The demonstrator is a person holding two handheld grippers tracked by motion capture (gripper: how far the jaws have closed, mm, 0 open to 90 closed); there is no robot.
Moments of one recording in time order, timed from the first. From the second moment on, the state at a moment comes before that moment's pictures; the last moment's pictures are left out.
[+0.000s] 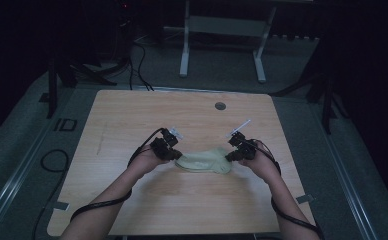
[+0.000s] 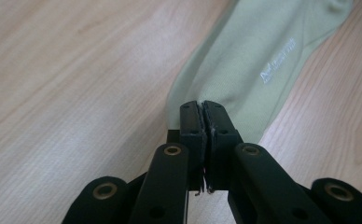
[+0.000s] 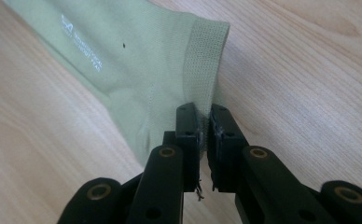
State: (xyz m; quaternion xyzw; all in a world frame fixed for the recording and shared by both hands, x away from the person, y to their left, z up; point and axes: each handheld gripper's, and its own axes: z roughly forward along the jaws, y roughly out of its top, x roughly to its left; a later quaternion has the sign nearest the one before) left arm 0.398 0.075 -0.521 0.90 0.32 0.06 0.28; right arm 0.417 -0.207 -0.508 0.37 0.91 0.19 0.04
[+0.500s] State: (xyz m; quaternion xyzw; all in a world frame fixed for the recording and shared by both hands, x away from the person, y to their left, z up) left arm 0.403 0.072 -0.537 0.91 0.33 0.05 0.27; right arm 0.425 -0.204 -0.527 0.38 0.91 0.18 0.03
